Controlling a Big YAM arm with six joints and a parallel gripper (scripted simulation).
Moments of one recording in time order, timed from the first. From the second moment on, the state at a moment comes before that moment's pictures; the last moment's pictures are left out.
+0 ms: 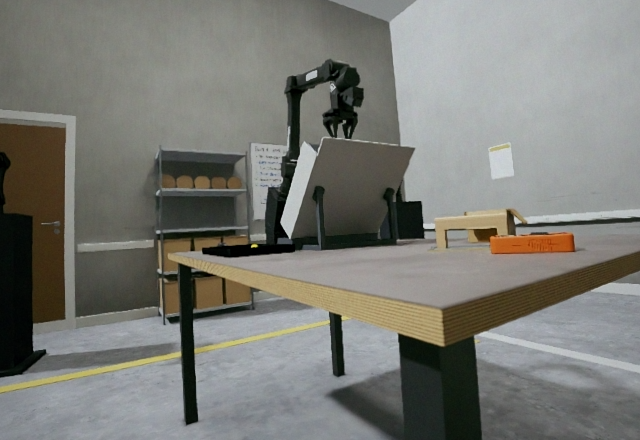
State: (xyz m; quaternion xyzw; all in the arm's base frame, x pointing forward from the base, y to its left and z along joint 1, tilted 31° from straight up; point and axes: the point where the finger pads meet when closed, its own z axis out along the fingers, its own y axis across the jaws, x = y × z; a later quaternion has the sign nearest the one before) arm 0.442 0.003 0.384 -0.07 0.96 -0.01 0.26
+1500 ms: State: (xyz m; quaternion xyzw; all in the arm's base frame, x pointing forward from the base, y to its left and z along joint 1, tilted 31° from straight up) arm 0.403 0.000 0.388 -0.07 0.97 -0.01 0.25
